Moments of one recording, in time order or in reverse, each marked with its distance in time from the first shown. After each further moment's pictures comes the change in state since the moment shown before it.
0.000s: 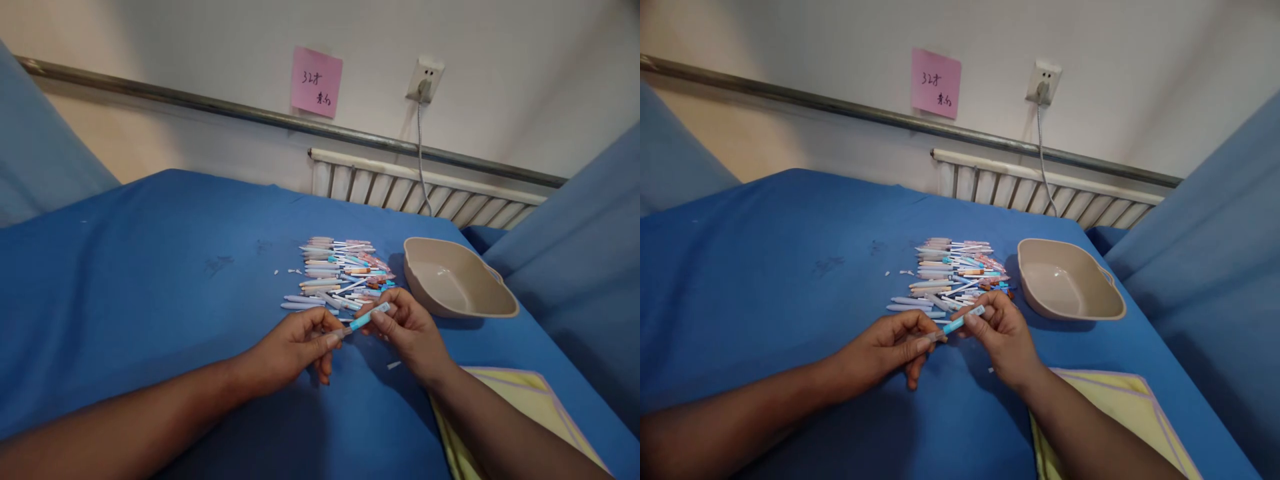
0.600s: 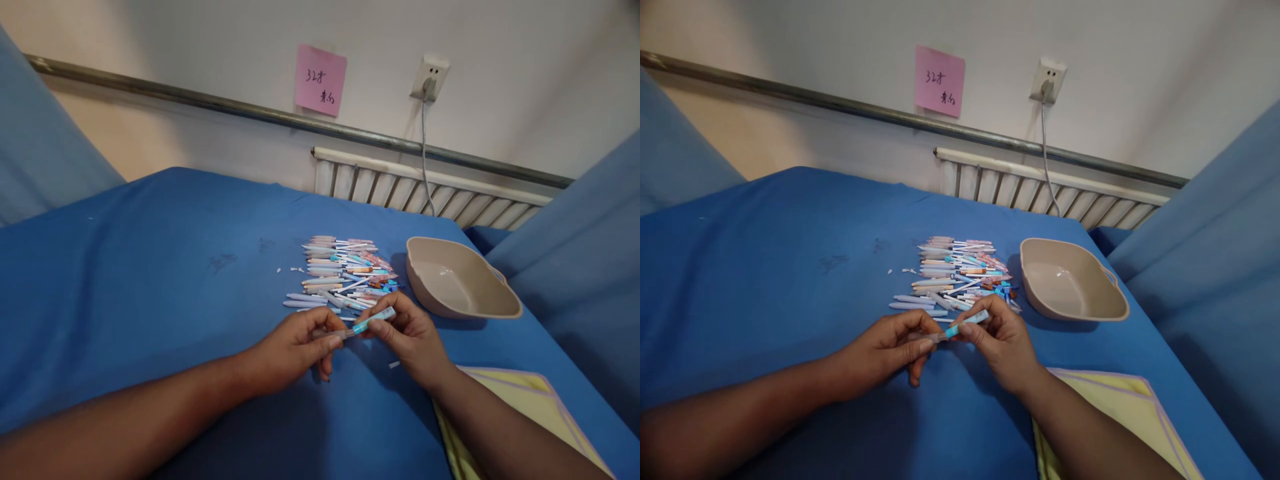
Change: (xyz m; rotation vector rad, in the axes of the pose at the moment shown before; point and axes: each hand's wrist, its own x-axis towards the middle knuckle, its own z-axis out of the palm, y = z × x) left_hand -0.005 0.006 0.002 0.133 0.004 0.023; right_hand -0.004 -0.002 0.004 -0.133 -0.026 -0.035
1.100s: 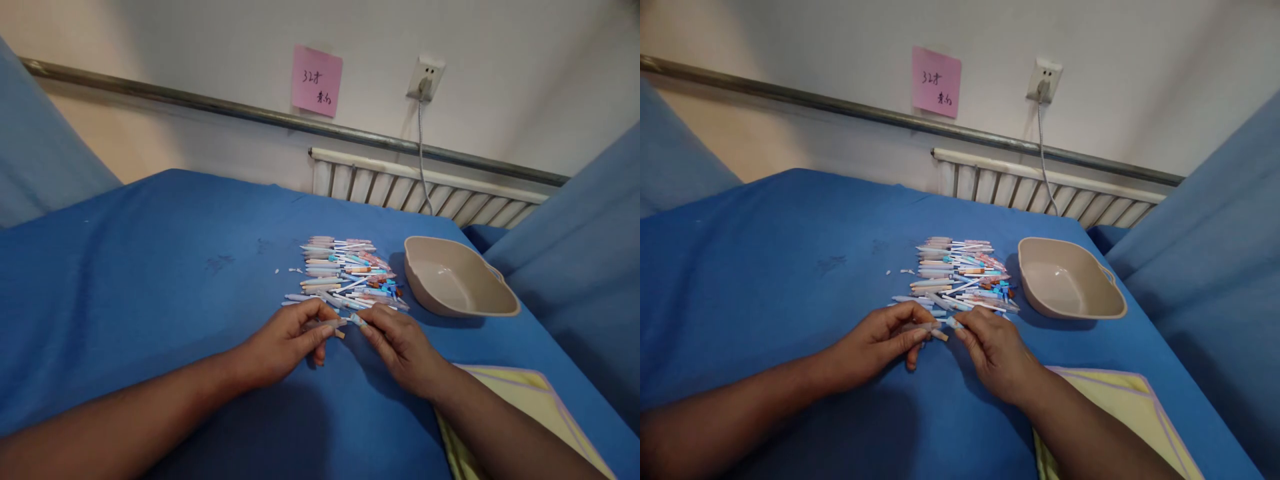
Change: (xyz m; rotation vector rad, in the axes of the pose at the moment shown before) left_hand 0.001 0.006 -0.010 0.106 0.069 0.074; right_hand -0.002 0.000 -0.016 -0.897 -0.250 -0.284
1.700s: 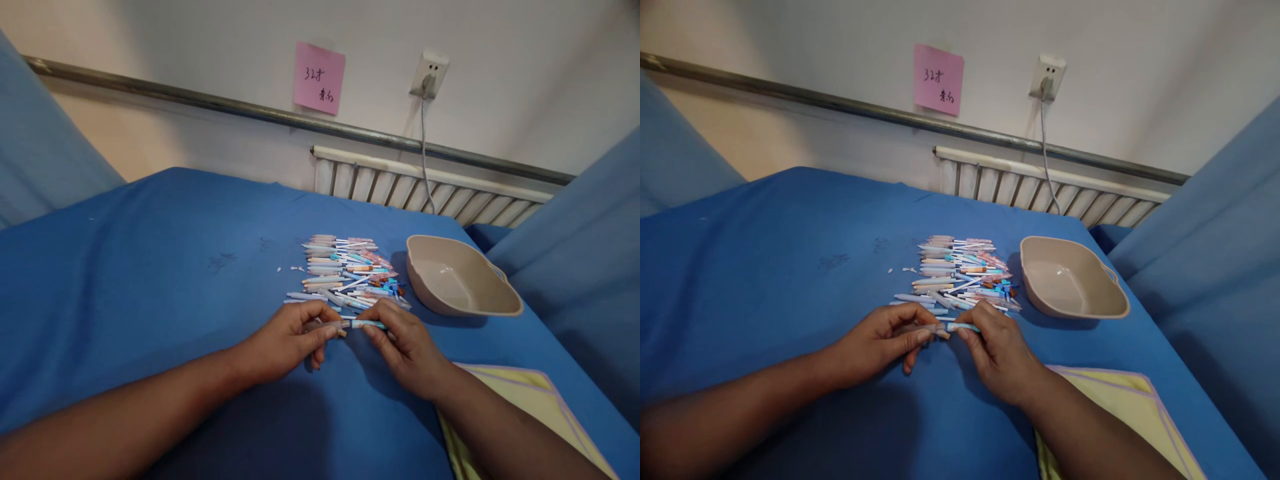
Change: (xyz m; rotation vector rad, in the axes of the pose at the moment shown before) left_hand 0.001 -0.001 0.002 -0.018 0.005 -0.087; right_hand -0.002 -0.004 0.001 -0.031 0.045 -0.043
